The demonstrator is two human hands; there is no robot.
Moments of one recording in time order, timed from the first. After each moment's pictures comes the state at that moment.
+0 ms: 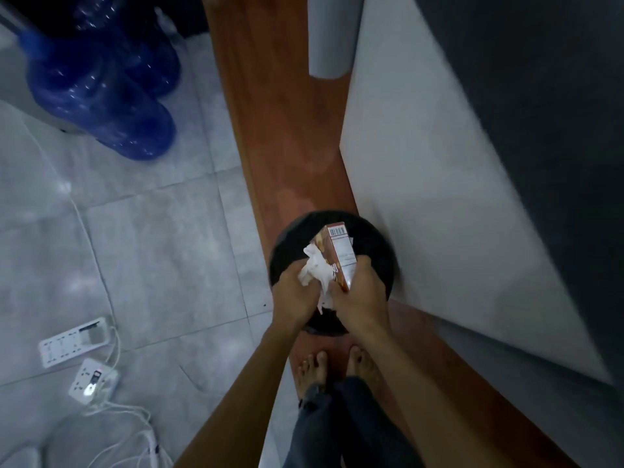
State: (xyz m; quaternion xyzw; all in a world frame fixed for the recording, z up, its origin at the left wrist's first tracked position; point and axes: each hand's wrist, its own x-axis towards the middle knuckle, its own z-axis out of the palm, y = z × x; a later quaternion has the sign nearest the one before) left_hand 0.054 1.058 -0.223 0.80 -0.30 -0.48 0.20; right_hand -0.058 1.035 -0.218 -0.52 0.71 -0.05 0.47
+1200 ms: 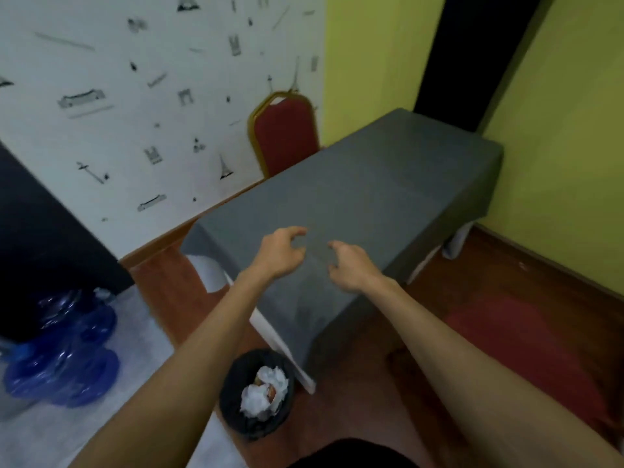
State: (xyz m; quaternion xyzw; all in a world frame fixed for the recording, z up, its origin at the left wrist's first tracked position) left_hand -0.128 0.982 0.318 0.55 -0.77 -0.29 0.12; right_hand -0.288 1.043 0.301 -0.60 0.74 -0.13 0.27
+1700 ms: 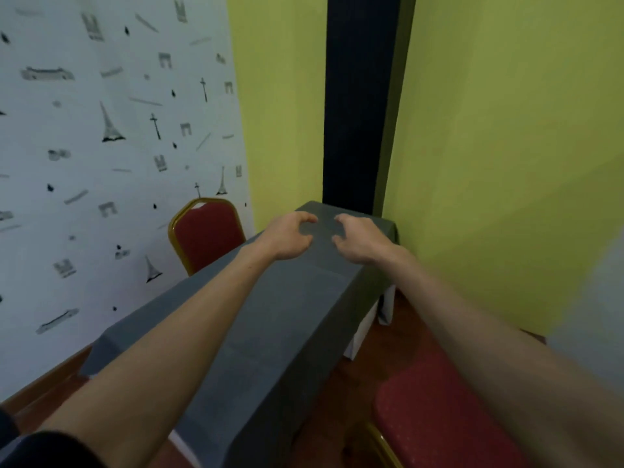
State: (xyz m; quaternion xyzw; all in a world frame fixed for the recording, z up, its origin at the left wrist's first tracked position) left_hand -0.328 0.999 0.491 0.36 -0.90 -0.17 0.17; right_hand -0.485 1.076 0.473 -0.56 0.80 -0.21 0.06
